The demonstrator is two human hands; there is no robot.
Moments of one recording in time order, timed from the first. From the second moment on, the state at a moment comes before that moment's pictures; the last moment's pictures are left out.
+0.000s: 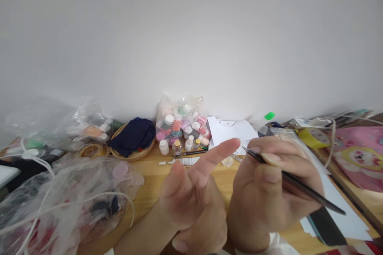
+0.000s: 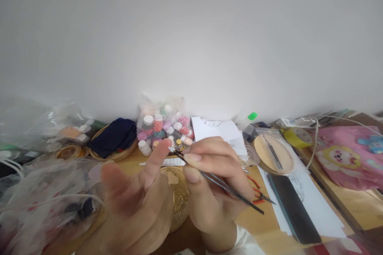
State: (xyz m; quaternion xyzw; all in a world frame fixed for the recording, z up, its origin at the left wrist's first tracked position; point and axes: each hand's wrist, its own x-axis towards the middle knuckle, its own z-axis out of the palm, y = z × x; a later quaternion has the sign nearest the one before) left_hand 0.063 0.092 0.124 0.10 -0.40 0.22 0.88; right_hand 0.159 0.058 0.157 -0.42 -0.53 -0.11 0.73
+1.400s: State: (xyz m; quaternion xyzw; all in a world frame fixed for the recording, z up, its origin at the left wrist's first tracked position) left_hand 0.058 0.090 0.127 0.11 -0.36 0.21 0.90; right_hand 0.161 0.059 0.157 -0.42 -0.53 -0.13 0.73
